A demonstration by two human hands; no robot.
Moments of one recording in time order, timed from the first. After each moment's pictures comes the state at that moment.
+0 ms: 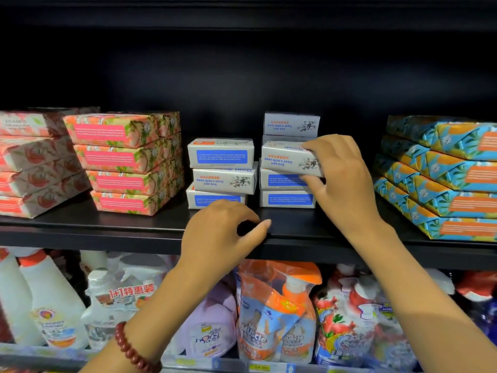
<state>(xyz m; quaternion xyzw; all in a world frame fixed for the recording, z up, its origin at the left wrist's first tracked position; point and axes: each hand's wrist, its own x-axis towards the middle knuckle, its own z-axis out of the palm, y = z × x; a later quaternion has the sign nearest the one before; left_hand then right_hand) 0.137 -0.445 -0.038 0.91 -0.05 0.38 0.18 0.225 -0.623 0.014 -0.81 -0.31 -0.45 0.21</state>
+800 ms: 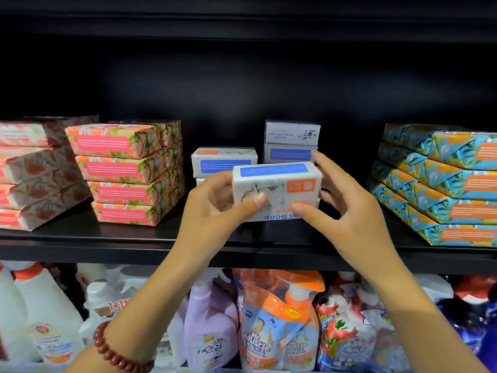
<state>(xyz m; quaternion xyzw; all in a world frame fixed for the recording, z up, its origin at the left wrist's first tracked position) 0.128 -0.437 -0.003 0.70 -0.16 0.28 0.64 0.176 -0.624 0.000 -0.73 -0.37 -0.22 0.53</state>
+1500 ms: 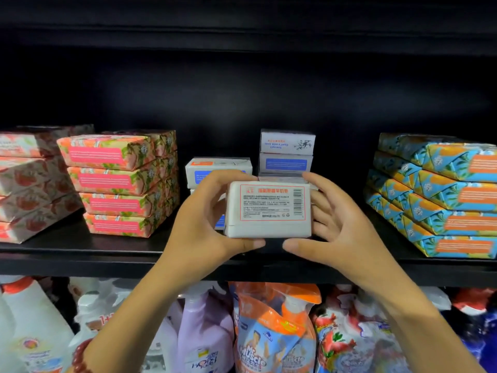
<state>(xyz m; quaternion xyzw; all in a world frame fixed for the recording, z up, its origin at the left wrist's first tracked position) 0.130 -0.429 0.000 0.74 -0.25 0.33 0.54 0.174 -0.630 0.002 -0.70 -0.37 -0.06 0.60</state>
